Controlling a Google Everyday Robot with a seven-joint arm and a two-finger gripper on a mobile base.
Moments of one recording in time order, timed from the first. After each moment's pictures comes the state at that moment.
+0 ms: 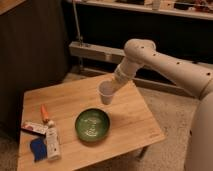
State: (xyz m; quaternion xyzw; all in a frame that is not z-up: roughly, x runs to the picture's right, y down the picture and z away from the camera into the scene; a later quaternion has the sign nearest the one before) arm 0.028 0.015 0.718 -0.39 0.02 0.51 0.76
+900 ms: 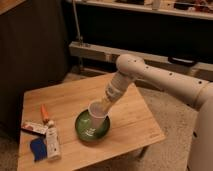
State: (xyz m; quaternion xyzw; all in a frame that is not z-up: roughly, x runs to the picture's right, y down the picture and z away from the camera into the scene) arm -0.007 0.106 0.725 -0.50 -0.01 0.41 0.76
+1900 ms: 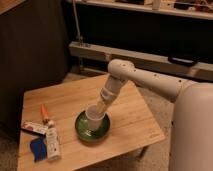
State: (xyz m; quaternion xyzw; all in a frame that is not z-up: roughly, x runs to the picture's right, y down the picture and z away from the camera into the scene) arm -0.026 0.112 0.768 -0.50 0.01 0.39 0.77
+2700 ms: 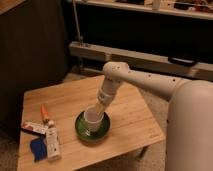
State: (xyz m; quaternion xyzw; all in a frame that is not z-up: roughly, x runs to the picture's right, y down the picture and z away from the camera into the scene) arm -0.031 0.121 0.775 -0.48 0.02 0.37 0.79
